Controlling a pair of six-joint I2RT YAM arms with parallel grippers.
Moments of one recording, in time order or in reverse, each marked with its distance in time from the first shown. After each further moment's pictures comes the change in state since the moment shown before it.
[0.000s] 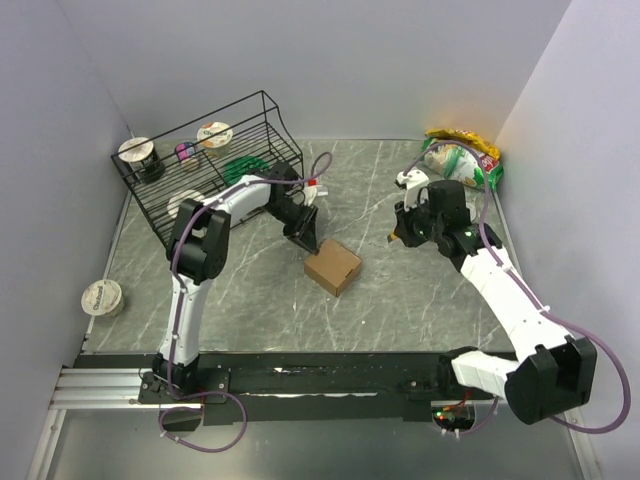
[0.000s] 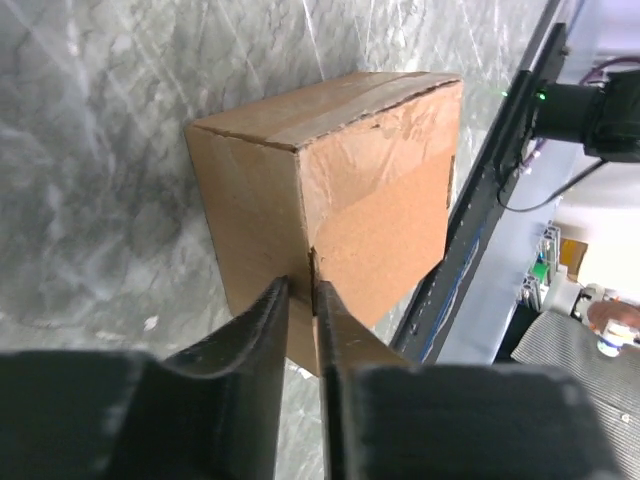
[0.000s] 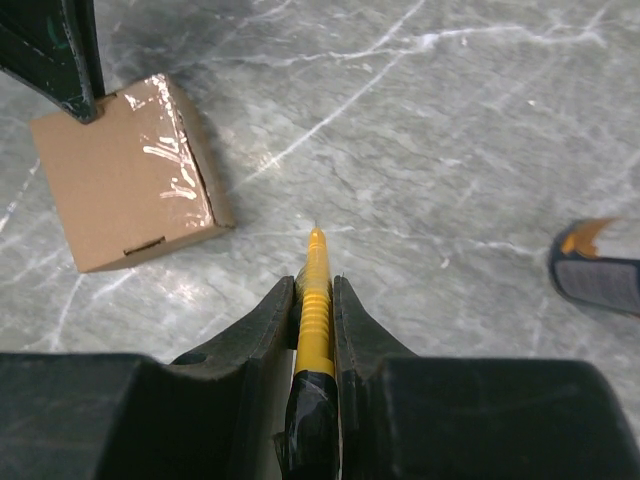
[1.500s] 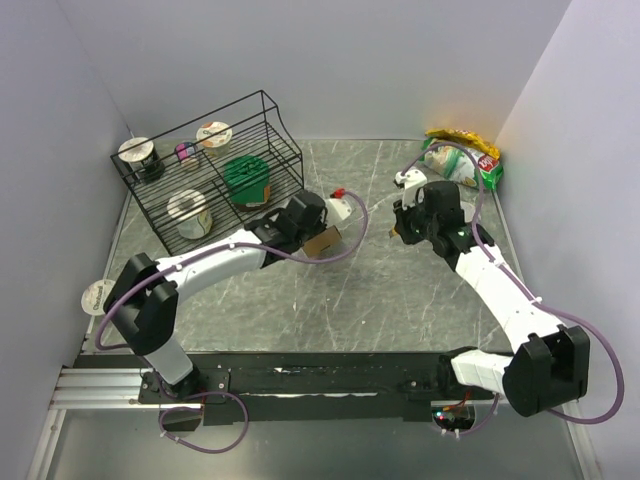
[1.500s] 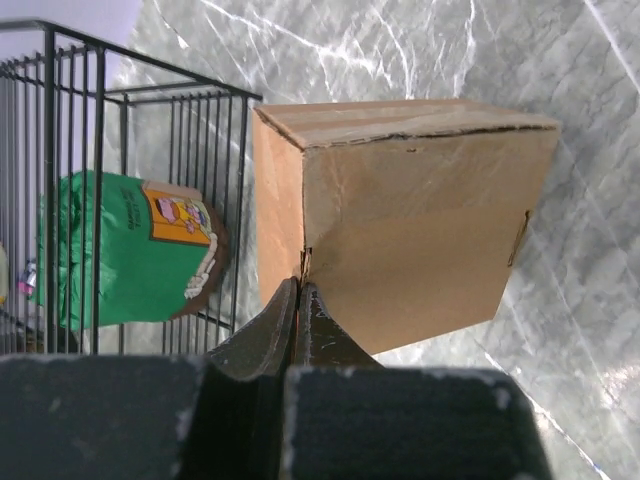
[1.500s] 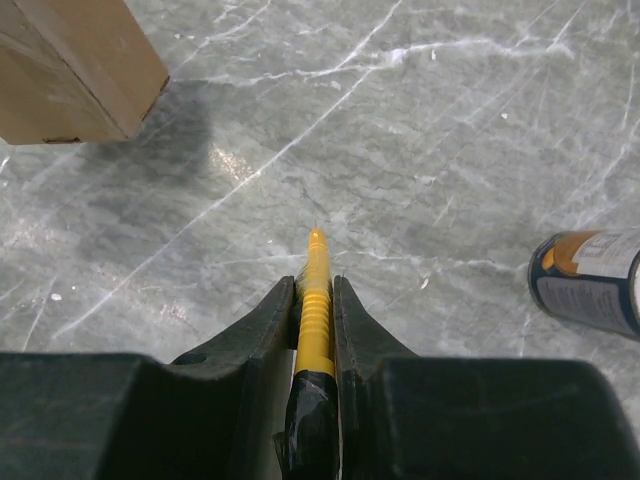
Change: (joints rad) left arm -0.374 -0.635 -0.575 0.686 -1.257 0.300; right arm -0.001 0.042 -0.042 0.119 0.057 -0.003
